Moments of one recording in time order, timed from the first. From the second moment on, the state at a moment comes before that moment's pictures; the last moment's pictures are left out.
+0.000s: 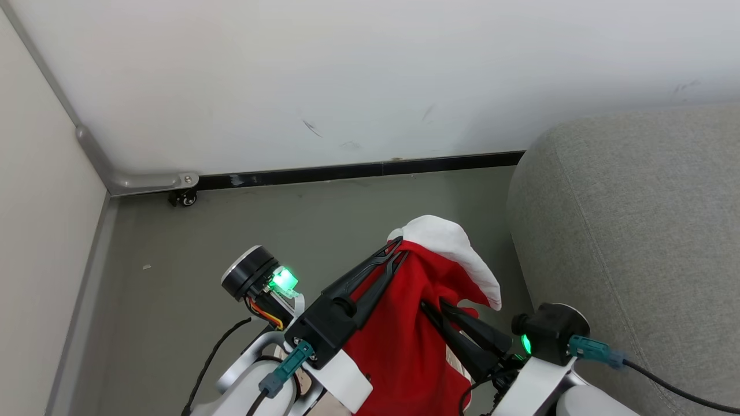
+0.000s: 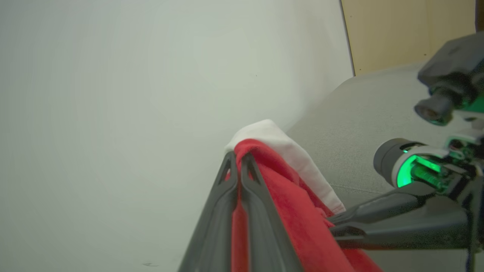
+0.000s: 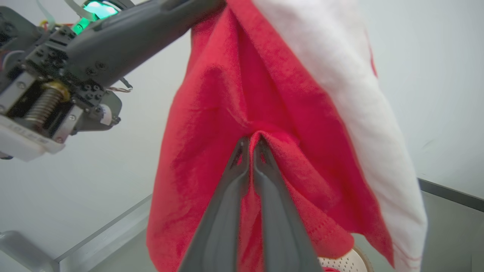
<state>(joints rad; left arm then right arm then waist) -0.39 0.16 -0.60 0.19 -0.02 -0.10 -0.26 -0.29 -0.34 0.75 0.20 0.56 0.12 -0.15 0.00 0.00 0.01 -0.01</state>
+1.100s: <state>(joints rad) -0.31 0.14 -0.51 0.38 -0.18 -0.11 -0.24 -0.30 -0.38 0.66 0.20 0.57 0.12 -0.23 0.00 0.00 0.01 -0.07</state>
